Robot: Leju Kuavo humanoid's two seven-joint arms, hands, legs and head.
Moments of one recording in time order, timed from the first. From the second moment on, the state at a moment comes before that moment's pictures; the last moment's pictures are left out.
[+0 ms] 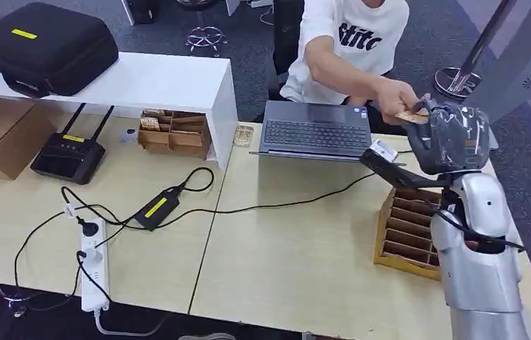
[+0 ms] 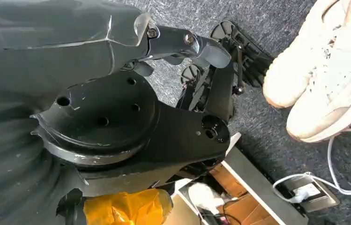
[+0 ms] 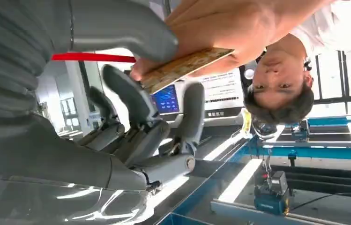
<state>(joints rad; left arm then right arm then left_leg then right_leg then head) -0.04 -0.01 -0.70 -0.14 1.57 0.15 0.04 -0.52 -0.14 0.03 -1.45 1.28 -0.13 -0.09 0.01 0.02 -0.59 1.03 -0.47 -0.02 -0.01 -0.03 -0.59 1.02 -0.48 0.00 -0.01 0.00</state>
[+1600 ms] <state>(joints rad) -0.03 -0.07 -0.57 -0.14 1.57 0.20 -0.03 0.00 -0.01 -1.22 -1.50 -0.24 0.37 -0.50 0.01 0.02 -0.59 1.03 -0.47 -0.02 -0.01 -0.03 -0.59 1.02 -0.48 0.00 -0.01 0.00</state>
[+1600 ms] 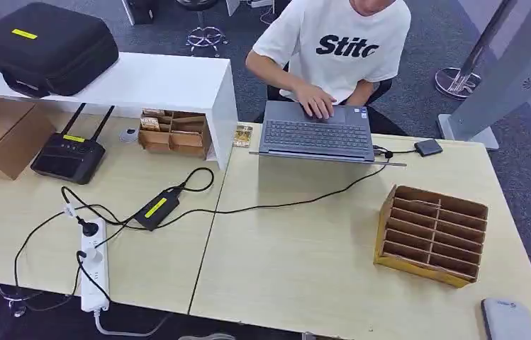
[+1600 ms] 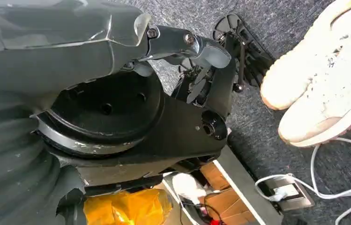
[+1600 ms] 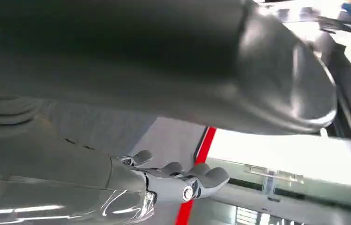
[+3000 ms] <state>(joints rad) -0.04 0.01 -0.68 -0.14 1.51 0.14 0.08 -0.01 -0.02 -0.74 -0.23 0.20 0.31 0.11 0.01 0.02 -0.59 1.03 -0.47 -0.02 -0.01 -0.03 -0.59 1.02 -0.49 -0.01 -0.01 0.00</state>
